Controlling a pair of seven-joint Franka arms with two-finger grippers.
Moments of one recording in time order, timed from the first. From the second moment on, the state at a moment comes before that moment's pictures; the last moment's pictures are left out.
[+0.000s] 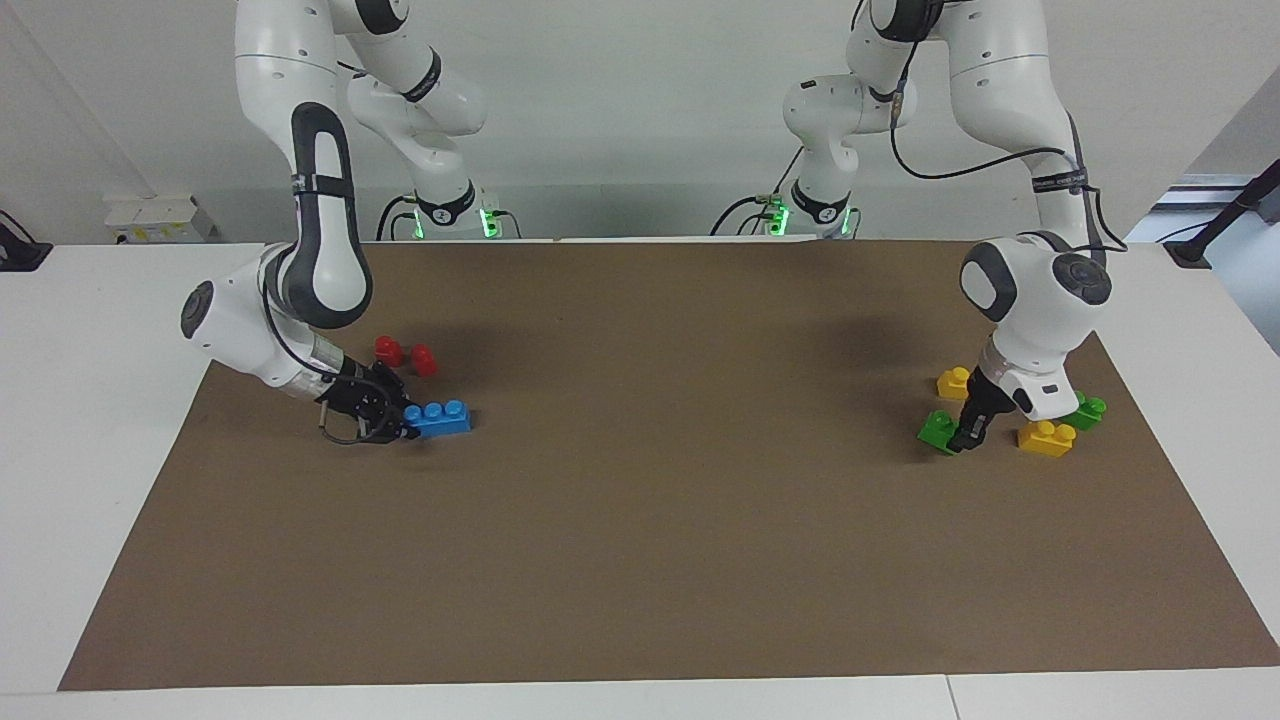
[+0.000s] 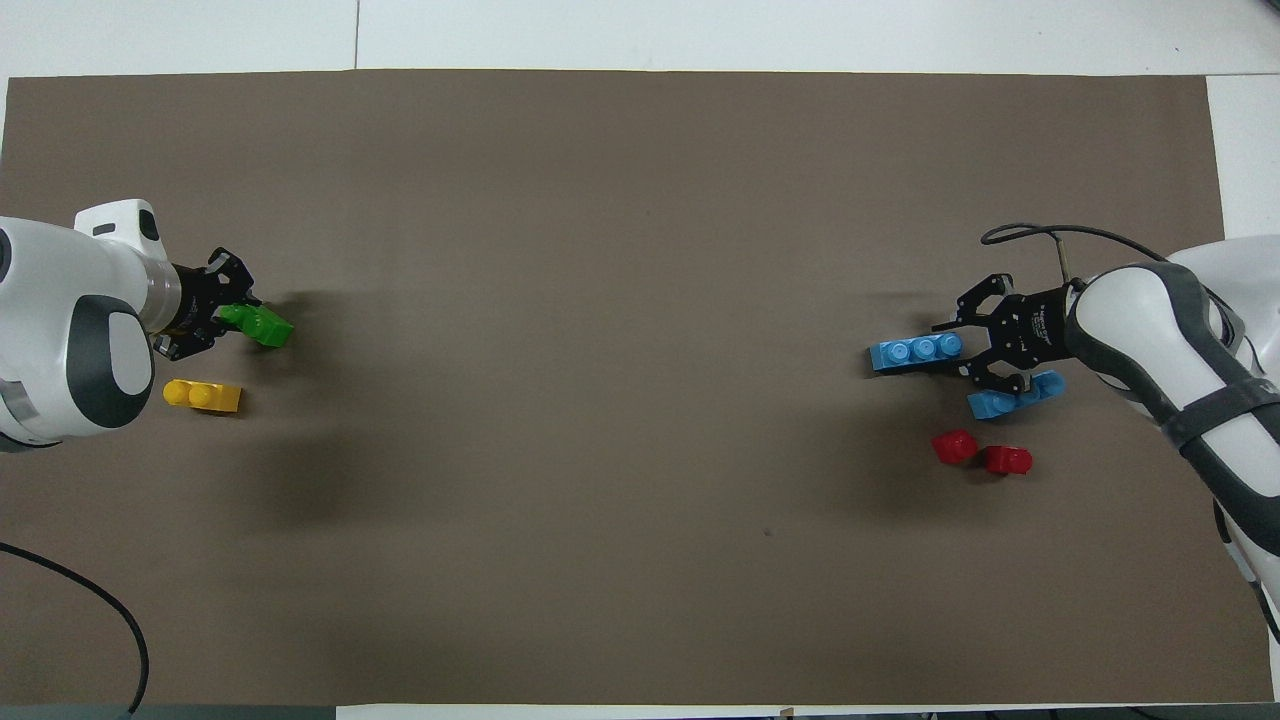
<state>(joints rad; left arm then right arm) 0.04 0.29 0.03 -2.02 -0.07 2.41 -0.79 -0.14 0.28 0.01 -2.06 0.60 2.15 0.92</state>
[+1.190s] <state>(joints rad) 0.03 0.12 -0.04 -1.75 -0.01 1.89 -0.48 -0.07 0.06 0.03 -1.80 0.30 1.71 0.89</state>
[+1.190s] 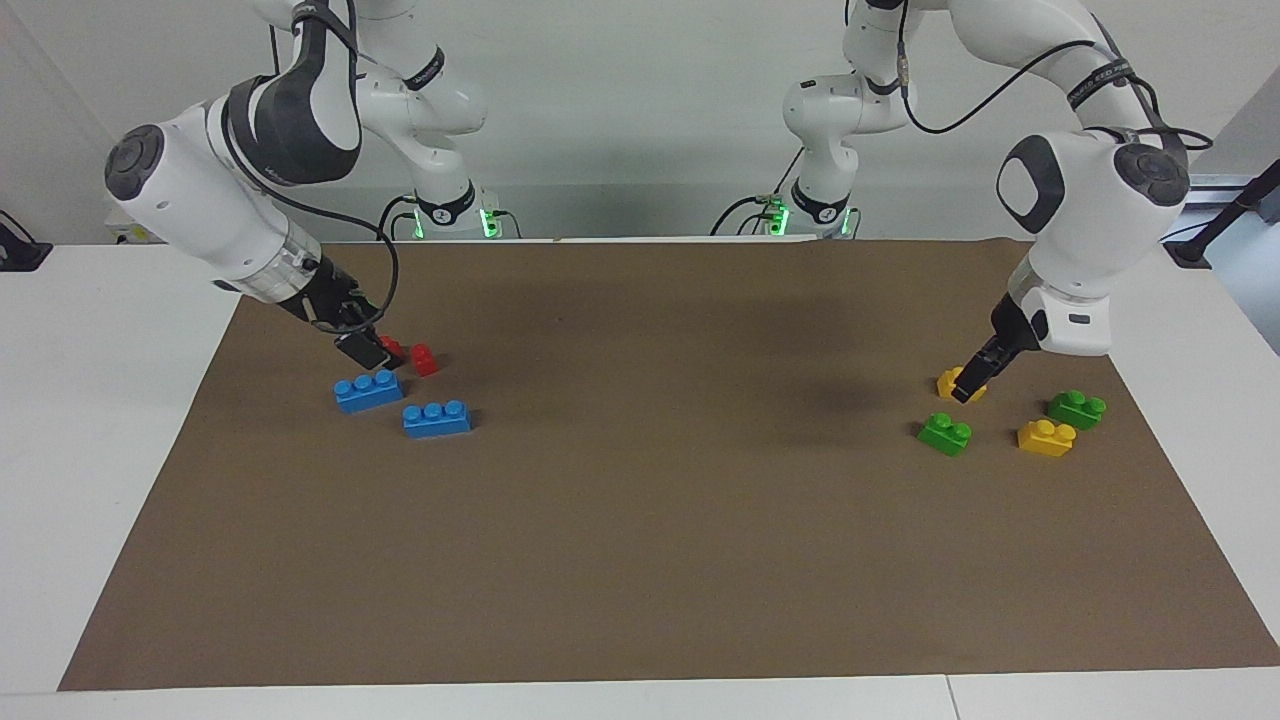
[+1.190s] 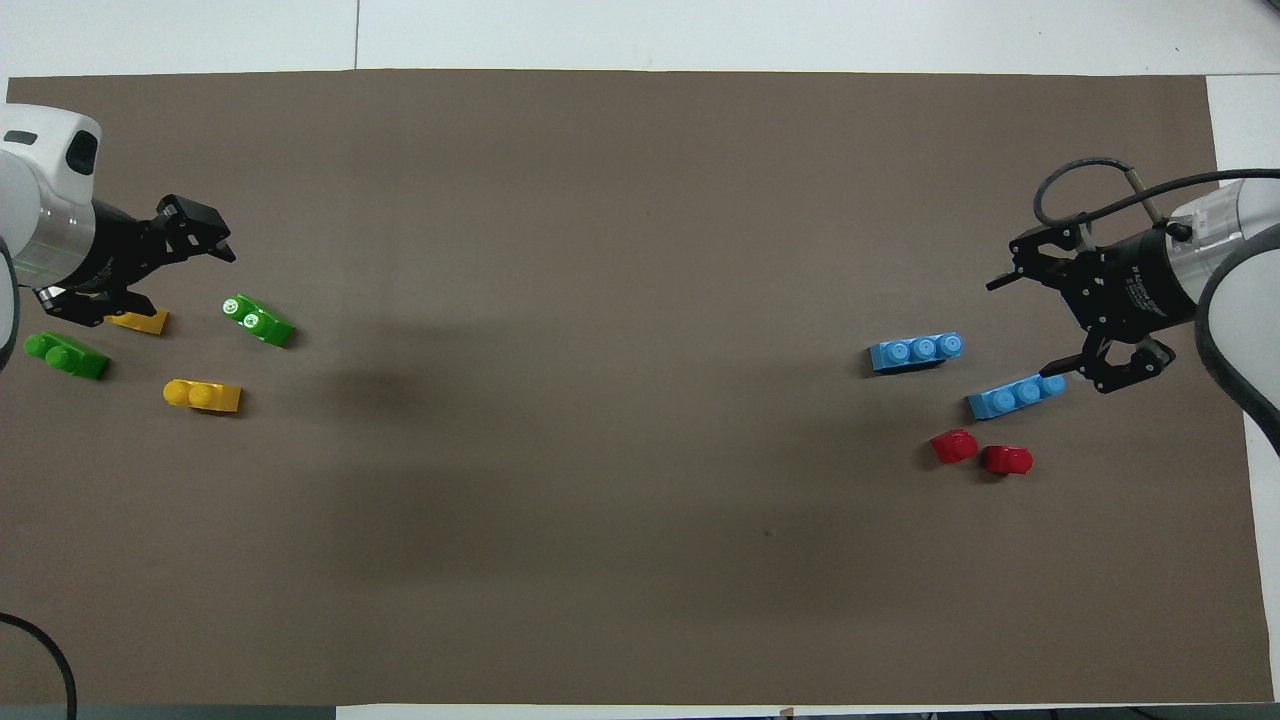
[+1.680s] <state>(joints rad) 0.03 -0.06 -0.04 -1.74 0.02 1.70 -0.11 0.00 -0.07 0.03 -1.78 0.13 1.61 0.38</state>
